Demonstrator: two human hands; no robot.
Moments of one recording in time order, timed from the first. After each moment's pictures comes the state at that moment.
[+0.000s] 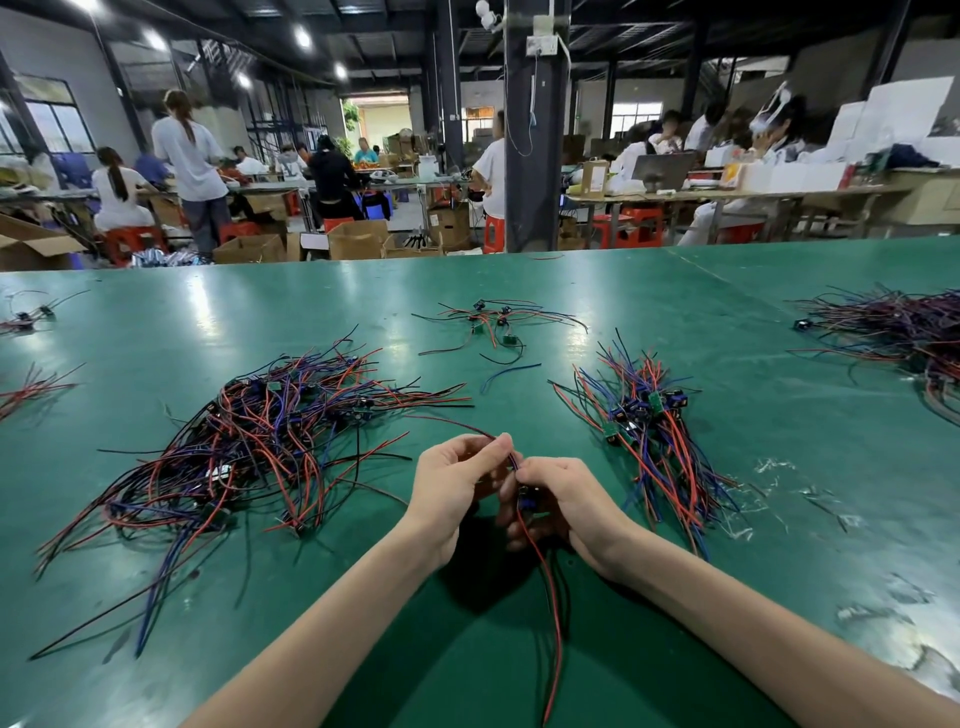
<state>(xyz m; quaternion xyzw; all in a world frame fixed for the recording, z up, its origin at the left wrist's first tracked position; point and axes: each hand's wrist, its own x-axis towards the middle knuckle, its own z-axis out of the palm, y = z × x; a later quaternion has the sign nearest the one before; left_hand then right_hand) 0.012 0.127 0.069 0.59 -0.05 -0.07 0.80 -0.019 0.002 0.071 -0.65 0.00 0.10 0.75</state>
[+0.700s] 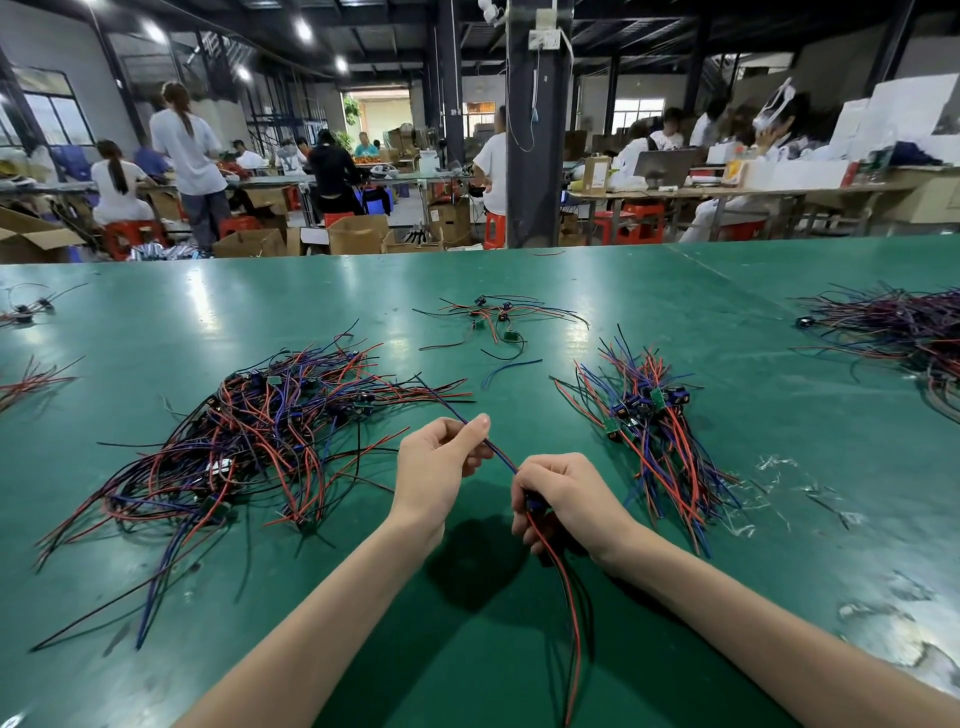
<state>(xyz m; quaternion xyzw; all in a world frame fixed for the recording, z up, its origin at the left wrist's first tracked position) 0.029 0.136 0.063 0.67 -0.02 0.05 0.74 -0.019 0.000 0.067 -0.74 0.00 0.06 0.67</state>
